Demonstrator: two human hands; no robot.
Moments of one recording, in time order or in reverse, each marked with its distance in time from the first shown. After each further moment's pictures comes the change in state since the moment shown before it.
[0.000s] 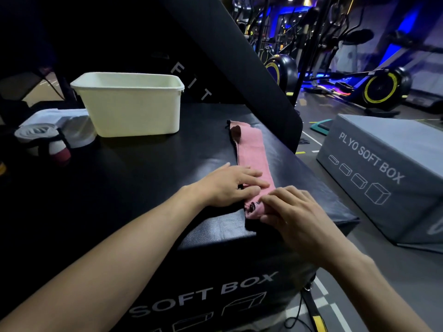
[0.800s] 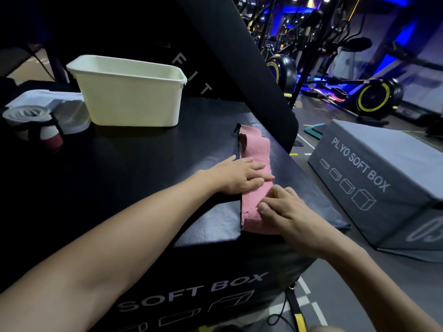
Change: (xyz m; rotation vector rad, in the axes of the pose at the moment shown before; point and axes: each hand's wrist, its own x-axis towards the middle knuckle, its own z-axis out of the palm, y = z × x) left_hand 0.036 0.005 -0.008 0.214 -0.135 -0.023; right_hand 0.021 -0.006 -0.020 0.313 -0.378 0.197
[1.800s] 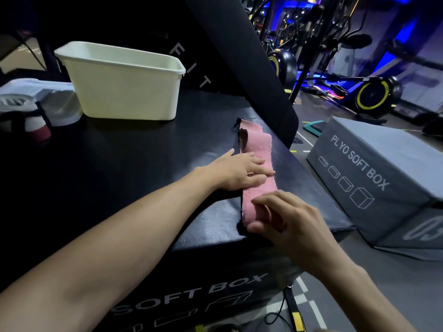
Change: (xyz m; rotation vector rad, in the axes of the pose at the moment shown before) left_hand 0.007 -0.009 0.004 -0.101 0.072 -0.010; right_hand -0.007 0.005 0.026 -0.090 0.448 -0.189
